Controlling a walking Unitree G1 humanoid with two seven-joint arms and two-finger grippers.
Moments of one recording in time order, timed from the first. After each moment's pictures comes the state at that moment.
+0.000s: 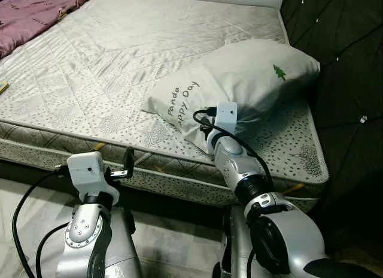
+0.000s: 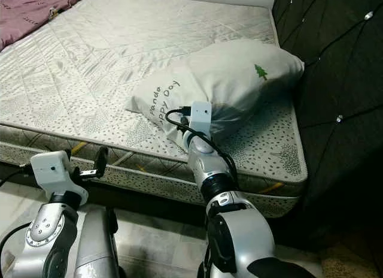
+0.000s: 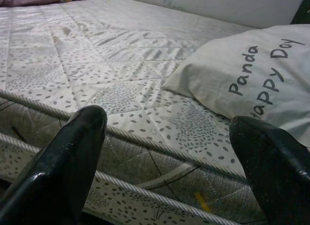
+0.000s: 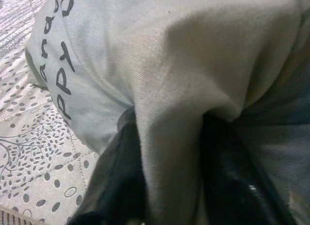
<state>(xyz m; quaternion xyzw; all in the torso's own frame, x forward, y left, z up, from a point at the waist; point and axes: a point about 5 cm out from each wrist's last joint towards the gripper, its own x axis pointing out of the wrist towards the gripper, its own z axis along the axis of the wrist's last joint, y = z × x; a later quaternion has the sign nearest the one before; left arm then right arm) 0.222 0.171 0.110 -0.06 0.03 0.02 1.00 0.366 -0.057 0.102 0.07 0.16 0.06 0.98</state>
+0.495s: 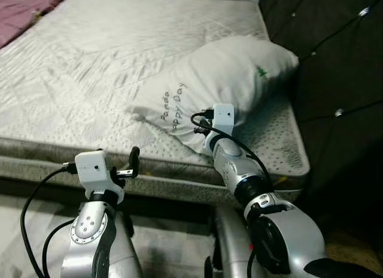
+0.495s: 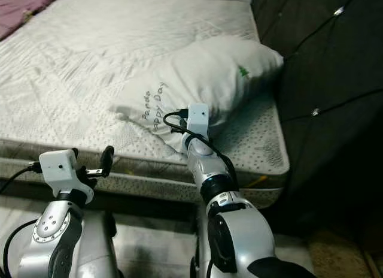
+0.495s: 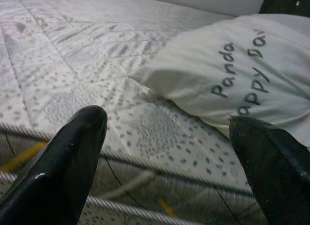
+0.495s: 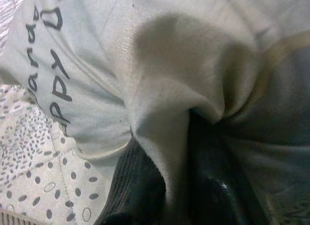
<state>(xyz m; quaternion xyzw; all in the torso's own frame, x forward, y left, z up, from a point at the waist) 0.227 0.168 0.107 -0.06 0.03 0.02 1.00 0.366 -0.056 0.100 0.07 0.16 0.08 0.98</state>
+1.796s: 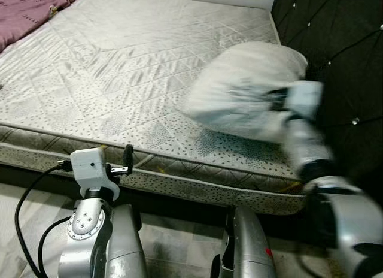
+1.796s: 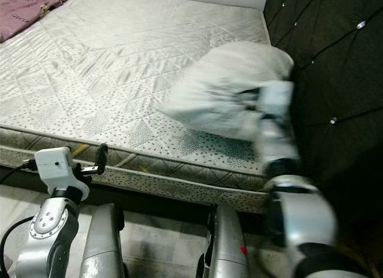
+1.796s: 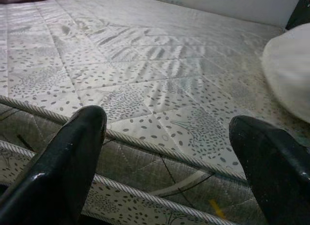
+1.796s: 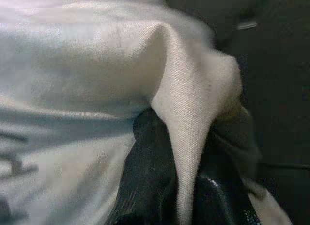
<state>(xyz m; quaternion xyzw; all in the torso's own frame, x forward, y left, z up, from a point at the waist) 0.231 0.173 0.105 -0.05 0.03 0.03 1.00 0.382 -0.246 0.149 -0.03 0.07 -0.16 0.98</state>
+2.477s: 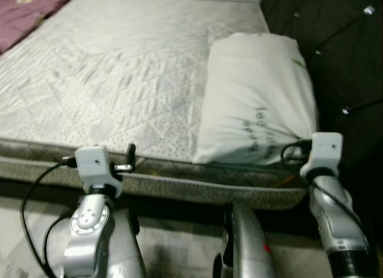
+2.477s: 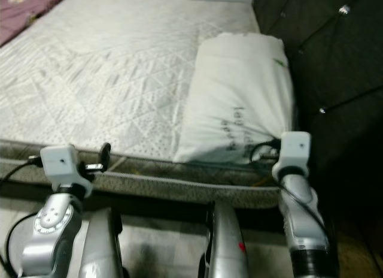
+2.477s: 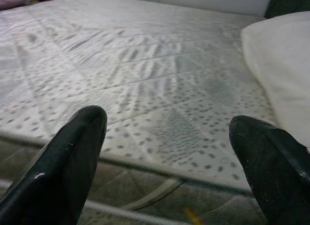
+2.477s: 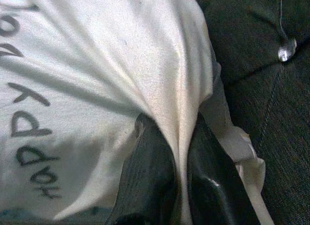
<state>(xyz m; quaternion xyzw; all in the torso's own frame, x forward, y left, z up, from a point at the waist) 0.241 0.167 0.103 -0.04 0.03 0.02 1.00 0.275 -0.236 0.102 -0.09 0.05 -0.07 0.99</state>
